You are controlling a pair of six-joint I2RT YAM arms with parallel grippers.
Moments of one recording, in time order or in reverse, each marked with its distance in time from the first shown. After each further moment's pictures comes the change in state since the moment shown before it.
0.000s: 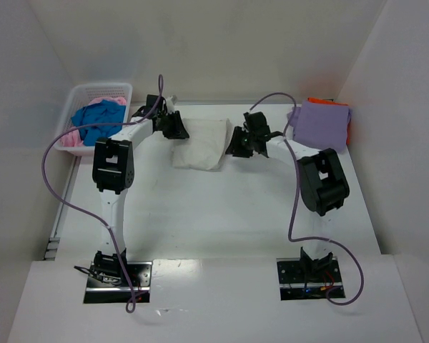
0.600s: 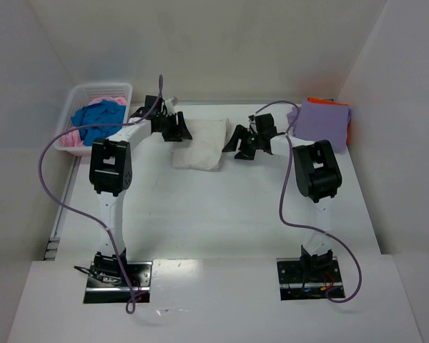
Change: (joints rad) left arm 0.000 -0.055 -0.061 -0.016 0.046 0.045; right arm -0.129 0.149 0.045 0.121 -0.283 0.060
